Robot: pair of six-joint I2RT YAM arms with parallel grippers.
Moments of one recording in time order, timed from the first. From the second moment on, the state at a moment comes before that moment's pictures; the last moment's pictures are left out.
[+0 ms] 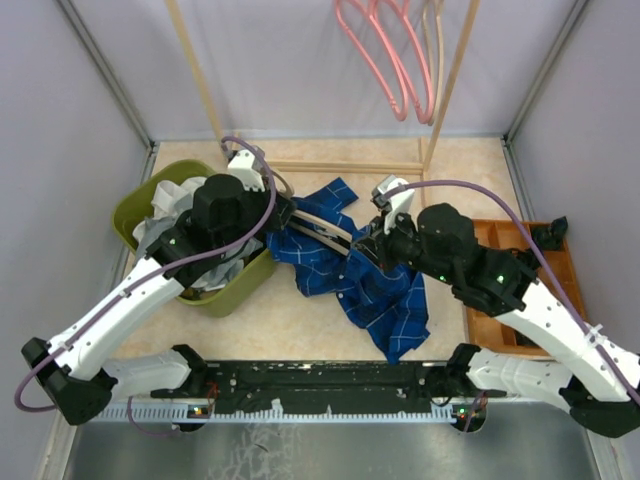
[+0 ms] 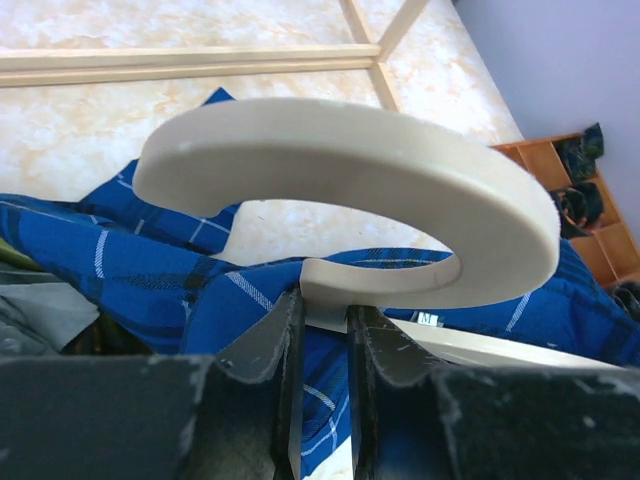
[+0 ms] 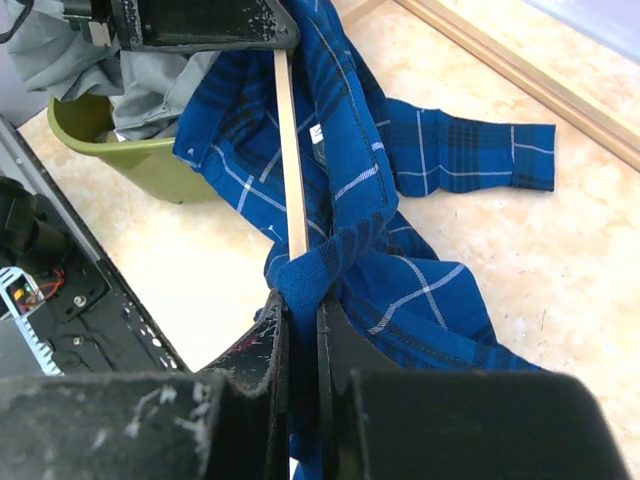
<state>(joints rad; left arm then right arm) -0.71 1.12 1.20 -0.37 -0.19 -0.44 0.92 0.93 1.20 -0.61 0.06 0.12</state>
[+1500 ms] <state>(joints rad) -0.69 1.11 1.19 -0.39 -0.34 -0.43 0.92 0.70 0.98 -0.69 0.20 0.06</state>
